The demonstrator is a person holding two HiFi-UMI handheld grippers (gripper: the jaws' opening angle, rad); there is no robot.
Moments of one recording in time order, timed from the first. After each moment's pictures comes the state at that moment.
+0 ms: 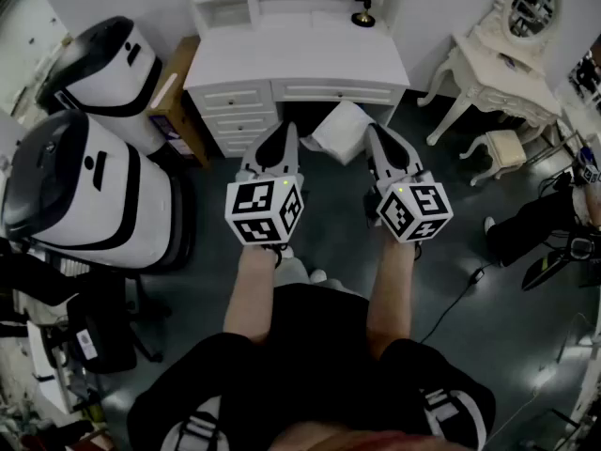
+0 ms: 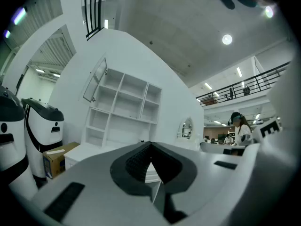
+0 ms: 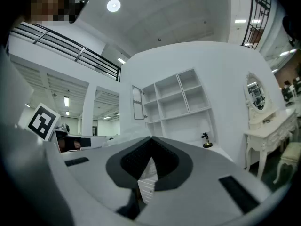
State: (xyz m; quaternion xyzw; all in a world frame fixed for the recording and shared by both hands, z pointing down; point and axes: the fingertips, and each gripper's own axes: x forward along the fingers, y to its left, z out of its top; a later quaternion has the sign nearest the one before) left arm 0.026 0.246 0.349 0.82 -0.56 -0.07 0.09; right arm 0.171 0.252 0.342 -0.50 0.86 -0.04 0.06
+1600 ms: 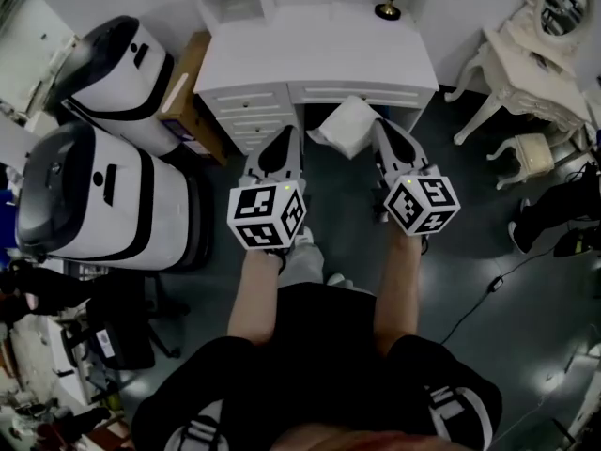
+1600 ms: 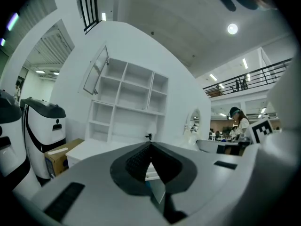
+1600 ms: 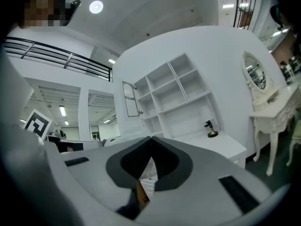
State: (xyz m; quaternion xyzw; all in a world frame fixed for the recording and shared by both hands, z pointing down) left arm 0.005 0.134 0.386 0.80 -0.58 -0.02 0.11; right arm 0.158 0.115 0.385 -0.48 0.87 -0.12 0.08
